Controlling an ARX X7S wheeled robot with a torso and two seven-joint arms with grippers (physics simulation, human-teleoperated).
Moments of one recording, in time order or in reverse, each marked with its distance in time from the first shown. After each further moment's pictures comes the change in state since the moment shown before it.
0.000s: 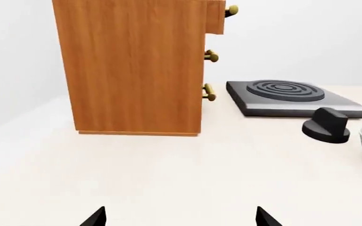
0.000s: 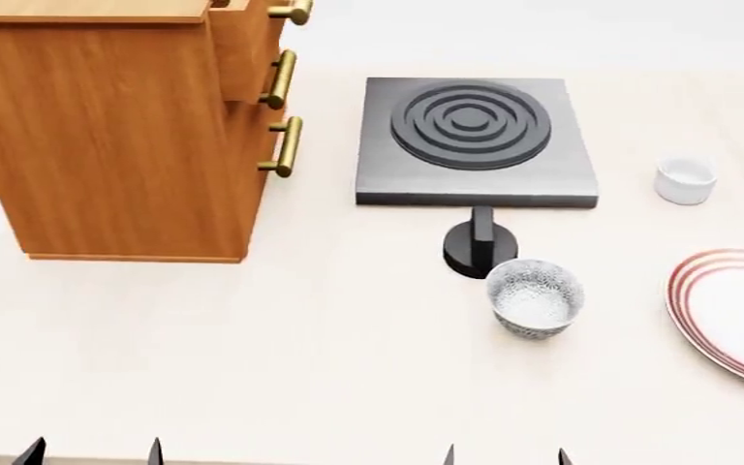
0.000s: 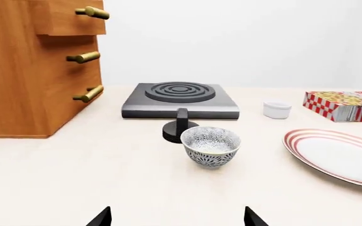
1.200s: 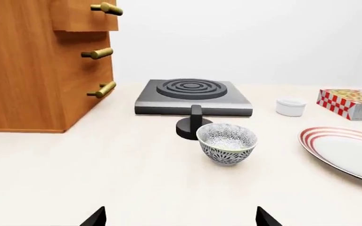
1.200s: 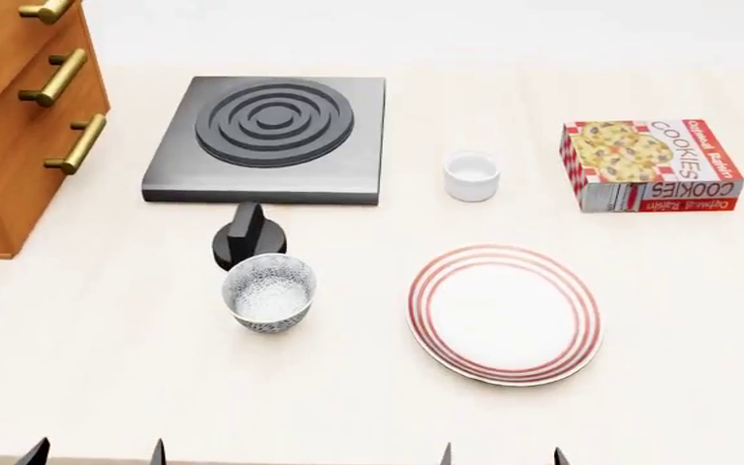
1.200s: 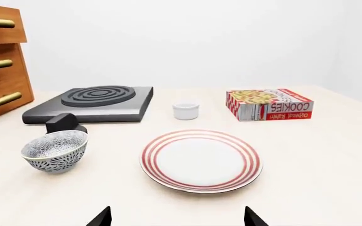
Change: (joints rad) left arm 0.012 0.044 -0.055 0.014 0.036 -0.016 0.070; right arm -0.007 -0.048 0.064 0.005 -0.006 -0.012 -0.085
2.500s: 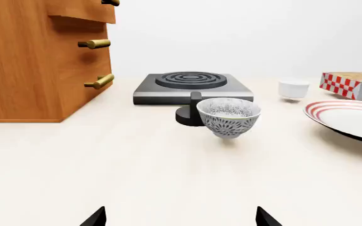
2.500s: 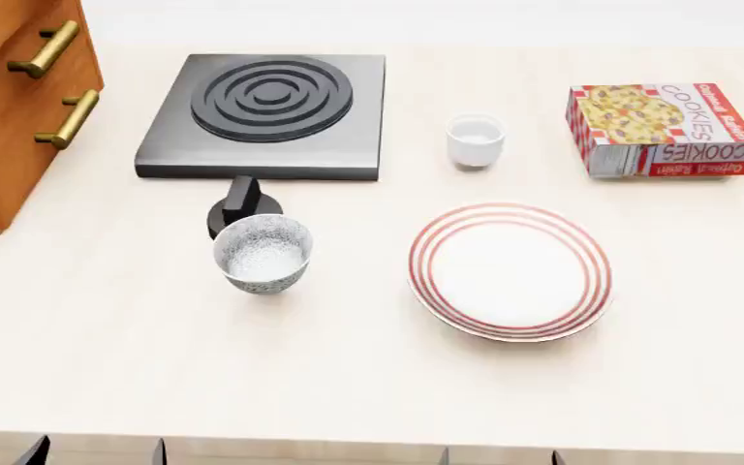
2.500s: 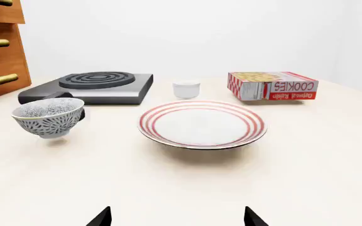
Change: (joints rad) left arm 0.006 0.097 -0.111 -0.009 0.119 0.018 0.117; right arm -0.012 -0.097 0.110 -0.004 -0.120 0.012 -0.112
